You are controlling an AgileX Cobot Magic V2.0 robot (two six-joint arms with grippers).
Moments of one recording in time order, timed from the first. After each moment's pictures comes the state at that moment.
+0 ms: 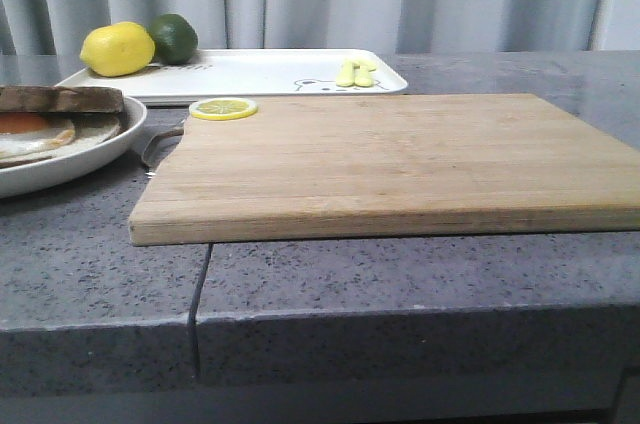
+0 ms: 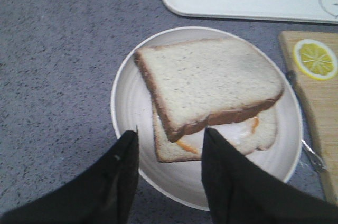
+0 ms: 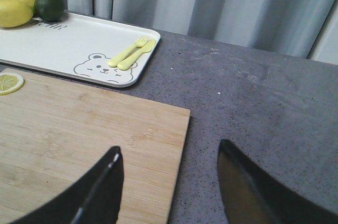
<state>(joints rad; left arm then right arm) 0.02 0.94 -0.92 -0.14 0.80 -0.06 0.06 0.53 -0.53 0.54 0.33 -0.63</state>
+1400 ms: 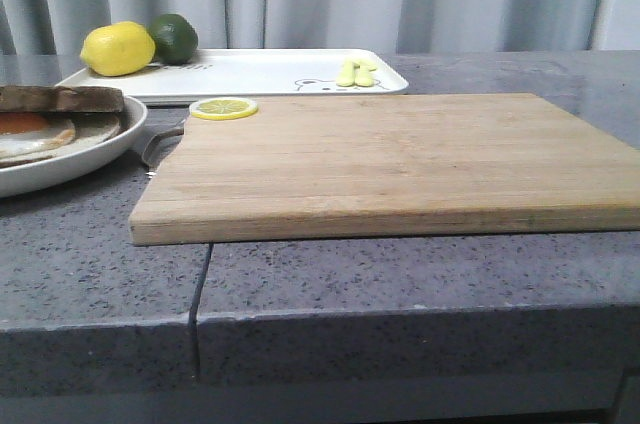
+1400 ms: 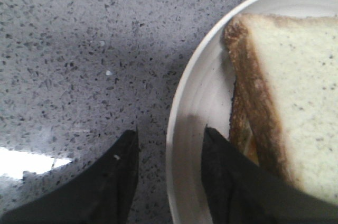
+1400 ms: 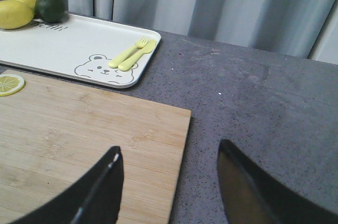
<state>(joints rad) 0.13 1.38 -0.92 -0.23 0.66 -0.06 0.06 0.53 -0.53 0.55 0.33 -0.63</state>
